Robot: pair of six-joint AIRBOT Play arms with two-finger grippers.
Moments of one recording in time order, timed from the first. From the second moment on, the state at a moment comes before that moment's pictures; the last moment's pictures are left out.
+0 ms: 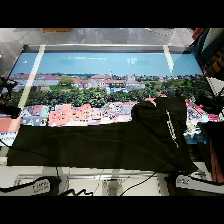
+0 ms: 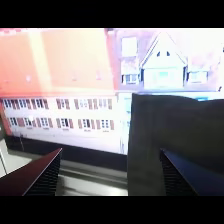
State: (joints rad) left arm 0.36 -1.38 1.30 1.95 -1.22 -1.14; right arm -0.56 -1.40 1.21 -1.32 0.94 1.61
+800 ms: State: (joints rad) left arm 0.31 -1.38 1.30 1.95 -1.19 -1.15; right arm -0.58 -1.80 1.34 -1.03 0.95 1.38
